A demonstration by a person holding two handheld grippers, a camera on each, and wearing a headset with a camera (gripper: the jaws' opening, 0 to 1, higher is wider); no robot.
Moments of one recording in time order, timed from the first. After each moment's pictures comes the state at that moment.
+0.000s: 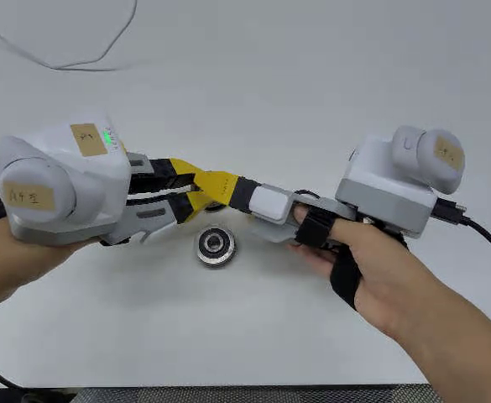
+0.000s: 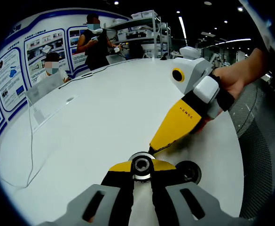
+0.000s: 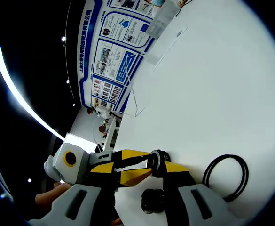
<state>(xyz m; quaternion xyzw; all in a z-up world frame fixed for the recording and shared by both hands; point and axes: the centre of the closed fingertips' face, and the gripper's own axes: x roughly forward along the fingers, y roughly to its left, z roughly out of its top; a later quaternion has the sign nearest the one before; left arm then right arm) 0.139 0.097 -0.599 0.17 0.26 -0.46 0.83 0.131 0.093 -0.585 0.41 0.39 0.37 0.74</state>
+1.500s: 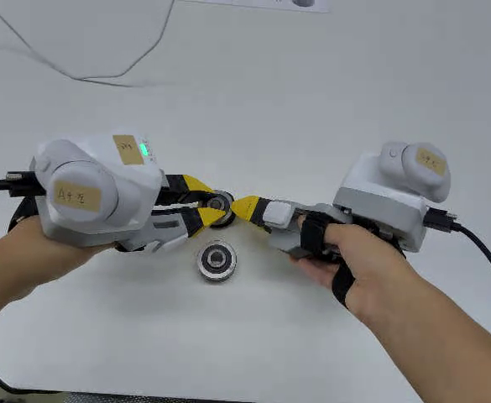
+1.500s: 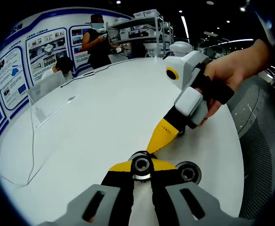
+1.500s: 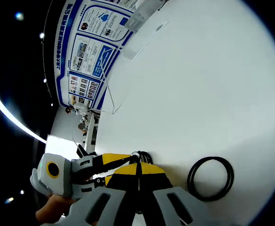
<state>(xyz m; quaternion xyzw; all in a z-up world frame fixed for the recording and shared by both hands) 0.140 0.099 -0.599 0.17 0.26 -0.45 0.84 0.140 0.083 -0.608 0.38 0.47 0.29 0.74</state>
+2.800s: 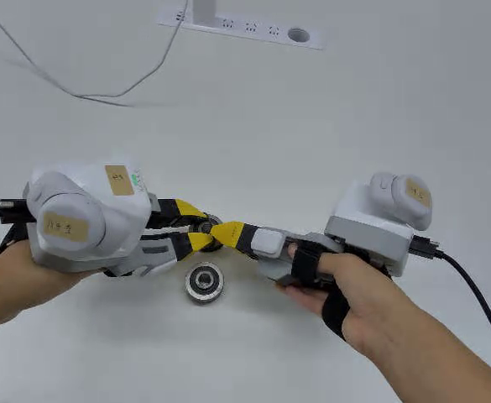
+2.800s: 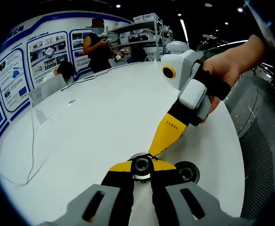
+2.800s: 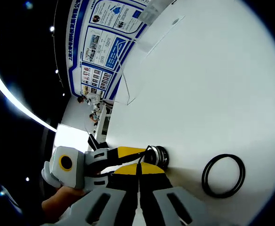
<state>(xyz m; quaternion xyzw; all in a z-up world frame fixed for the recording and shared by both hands) 0.138 0.099 -0.600 0.17 0.25 -0.45 0.84 0.129 0.094 -0.593 0.37 0.46 0.36 0.72</state>
